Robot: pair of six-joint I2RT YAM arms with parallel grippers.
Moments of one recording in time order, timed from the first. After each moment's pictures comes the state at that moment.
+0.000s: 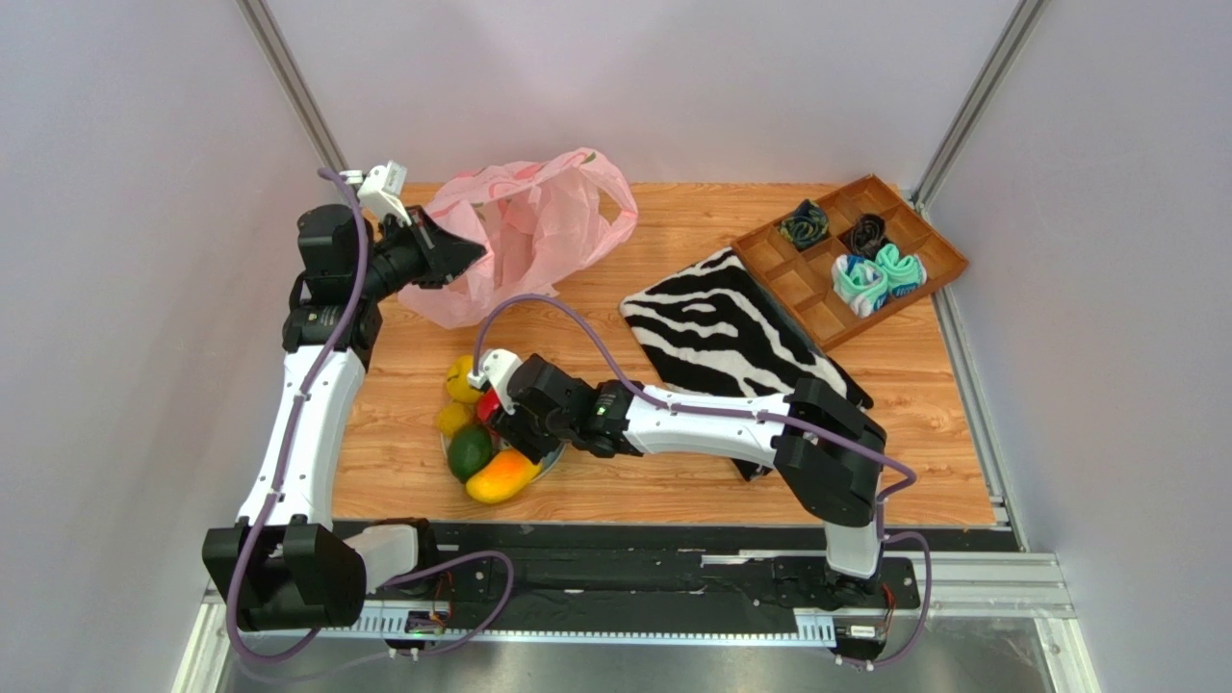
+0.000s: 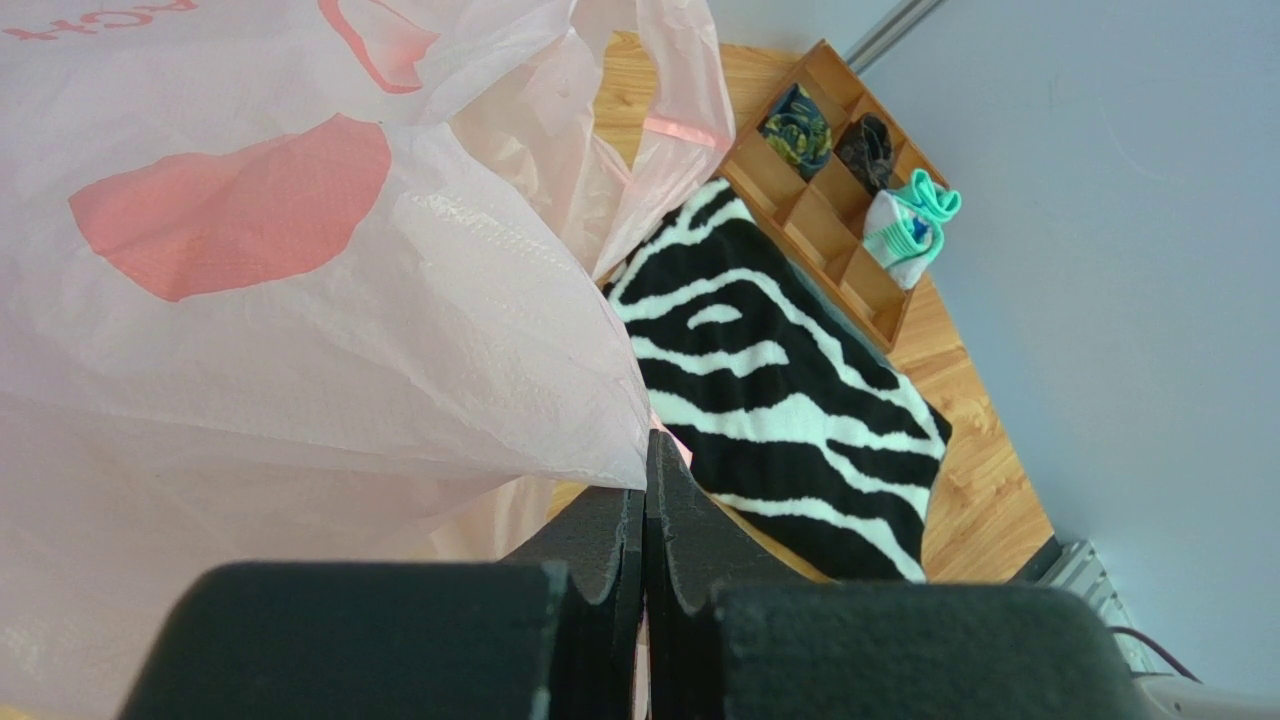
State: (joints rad) left arm 0.06 1.17 1.13 -0.23 0.67 -0.40; right arm 1.19 1.90 1.39 -0.21 0.08 0.07
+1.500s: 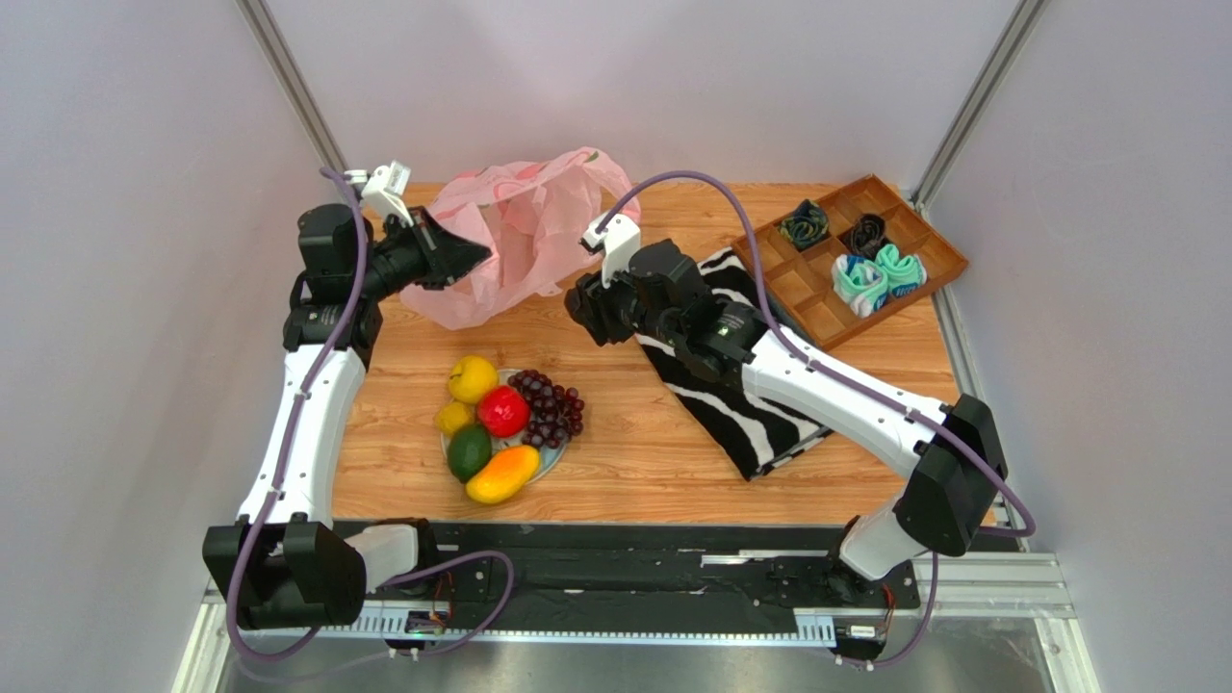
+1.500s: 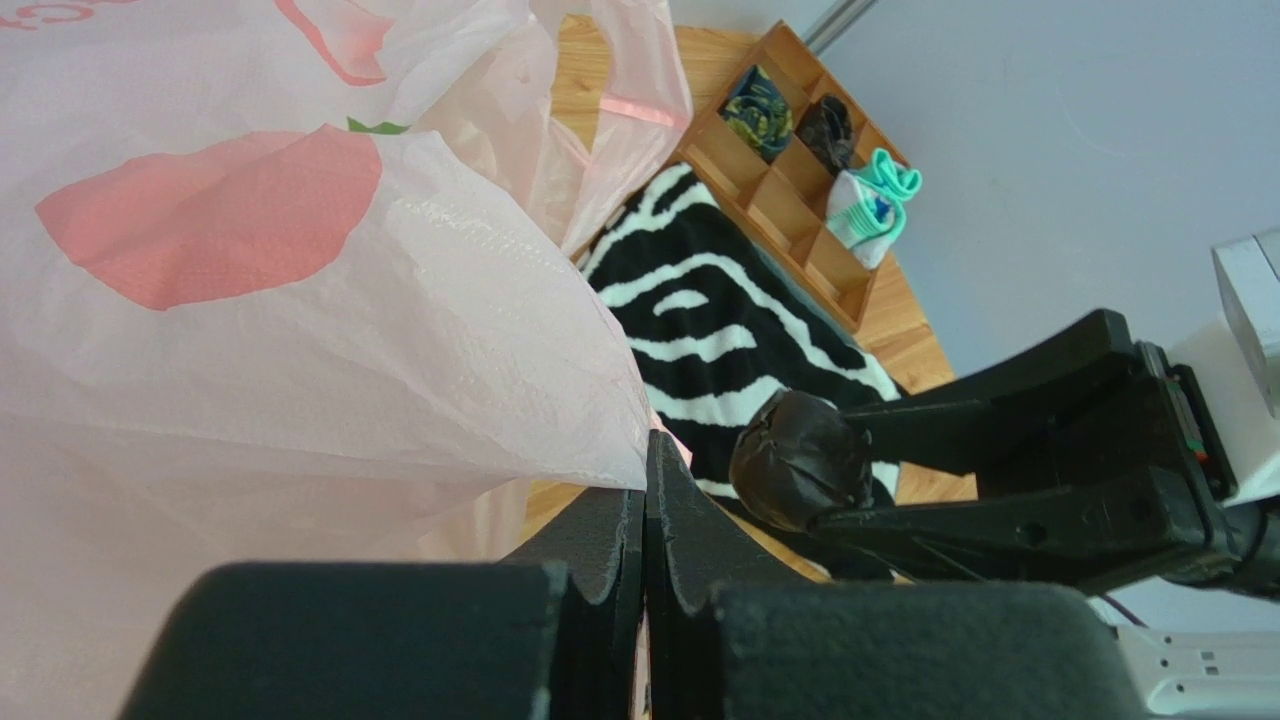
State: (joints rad) left arm 0.06 1.17 1.13 -0.22 0.73 -0.41; right arm 0.88 1.54 1.35 -0.20 0.06 0.10
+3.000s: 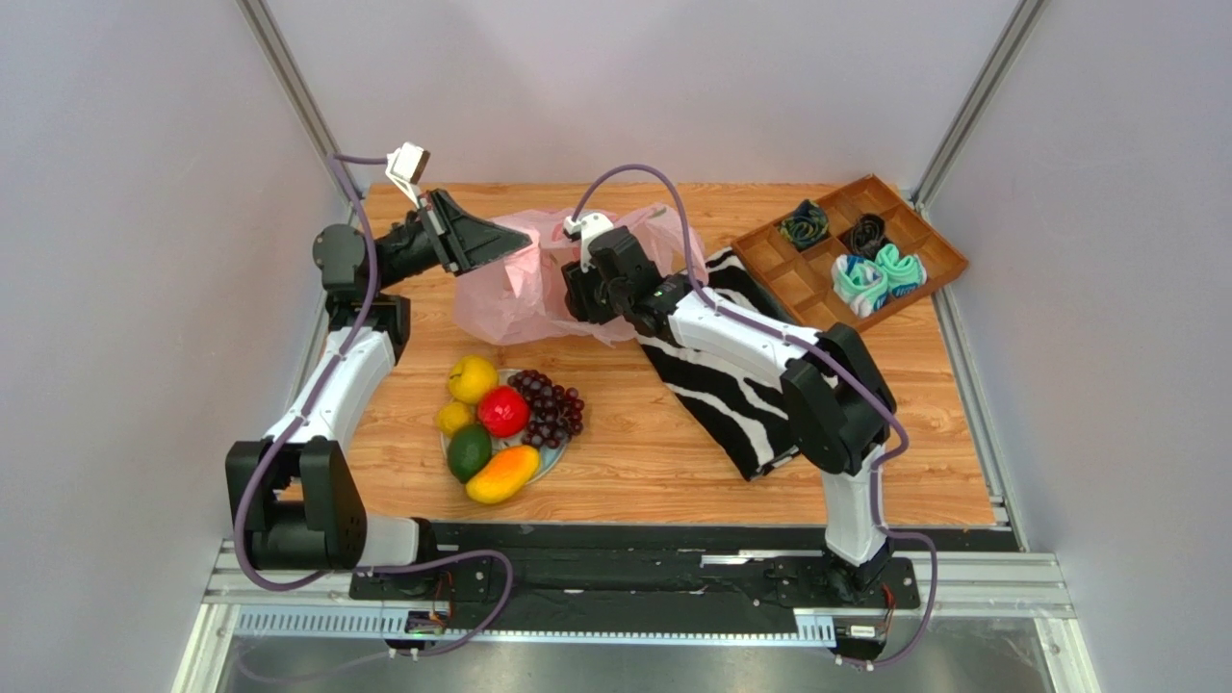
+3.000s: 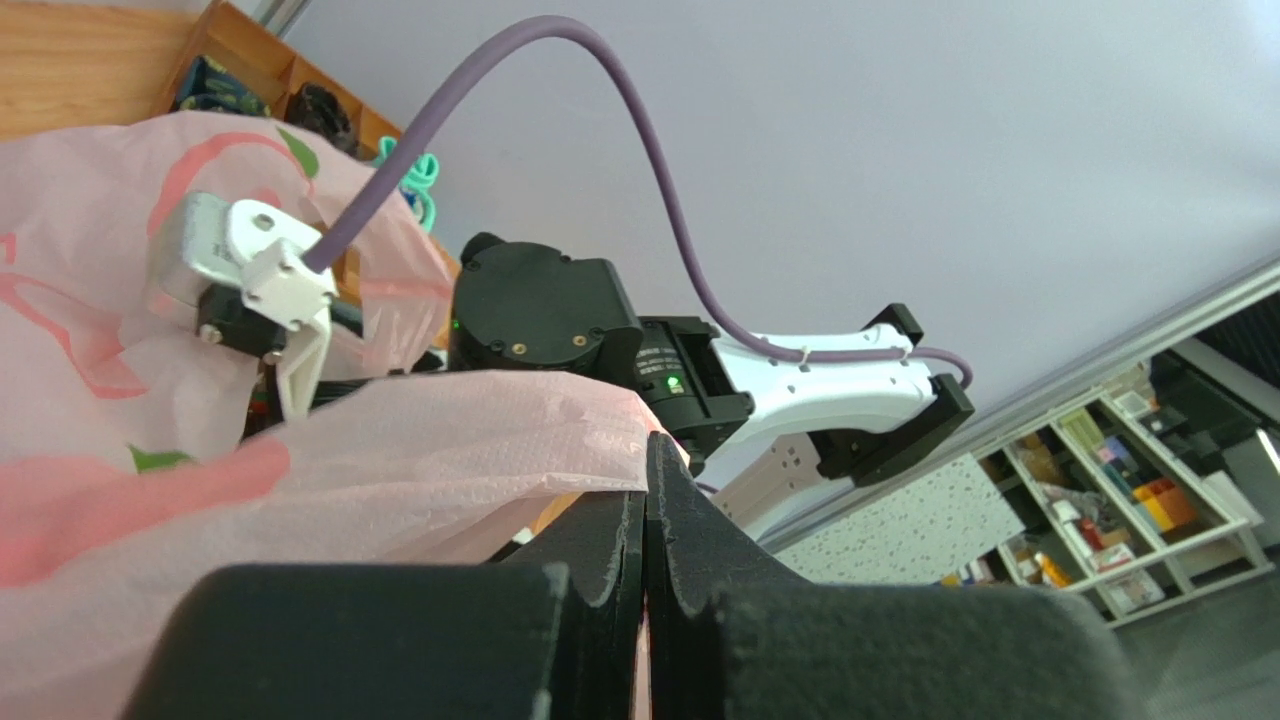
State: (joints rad) left arm 0.00 1.35 0.98 0.92 1.15 -1.35; right arm 0.76 1.96 1.56 -0.17 0.05 0.16
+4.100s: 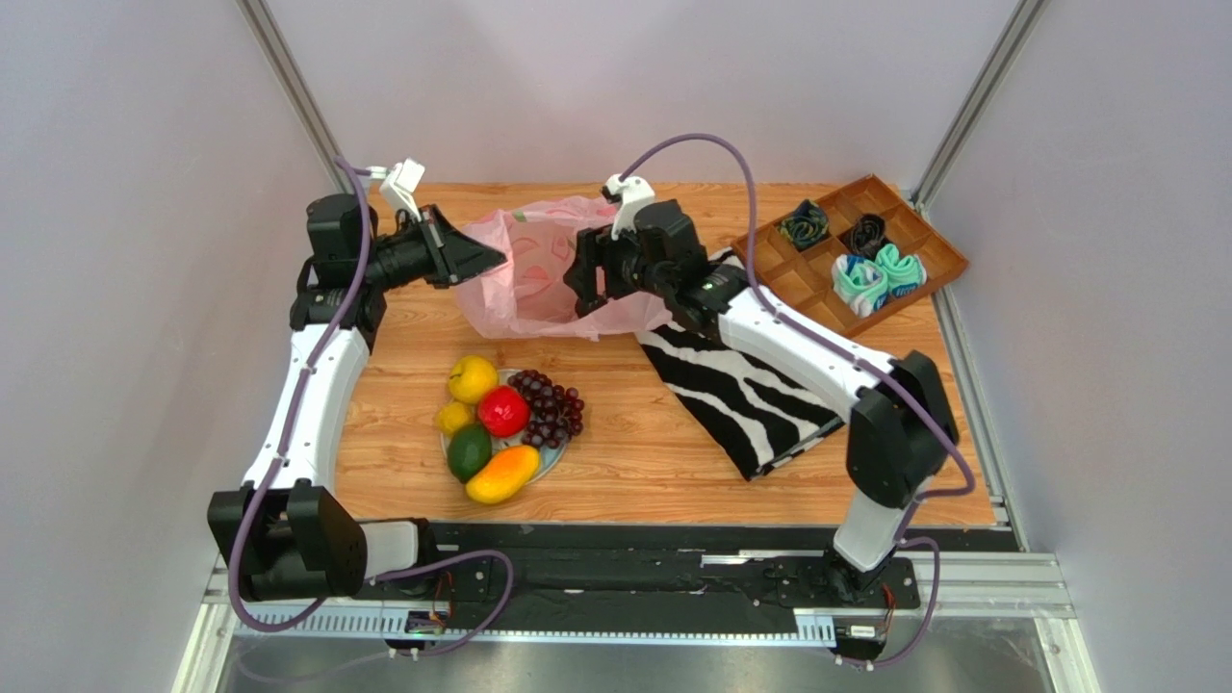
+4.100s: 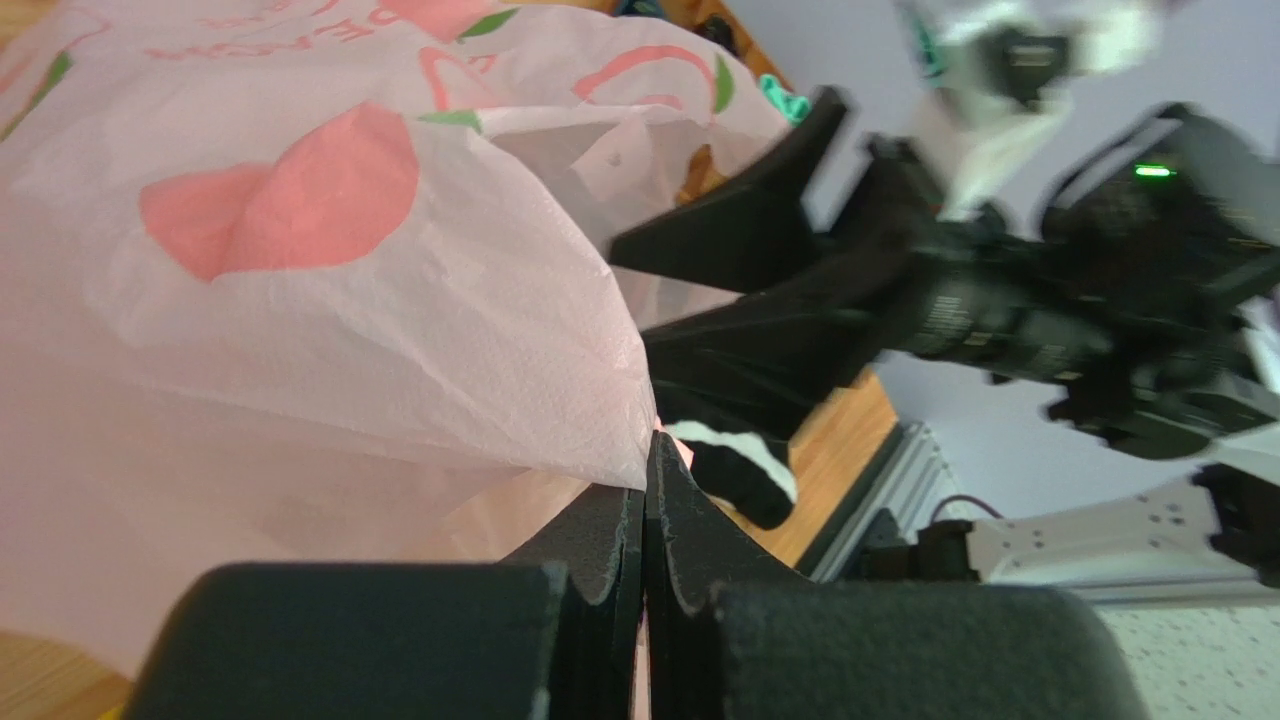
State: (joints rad) left arm 0.06 1.26 1.16 -0.20 0.93 -0.49; right arm 0.72 1.78 1.50 -0.12 -0.06 0.31
